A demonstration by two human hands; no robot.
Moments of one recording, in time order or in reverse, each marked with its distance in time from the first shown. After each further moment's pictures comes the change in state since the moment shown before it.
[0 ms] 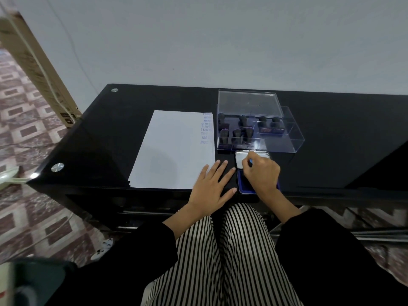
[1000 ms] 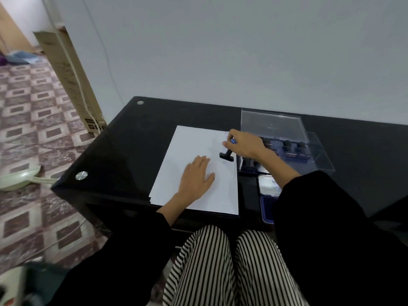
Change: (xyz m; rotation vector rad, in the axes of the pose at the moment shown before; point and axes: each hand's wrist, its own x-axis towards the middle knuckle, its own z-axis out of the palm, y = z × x) left_hand 0.024 -0.095 -0.042 -0.263 0.068 -0.411; right_hand 0.138 -0.086 0.011 0.238 -0.862 -0.159
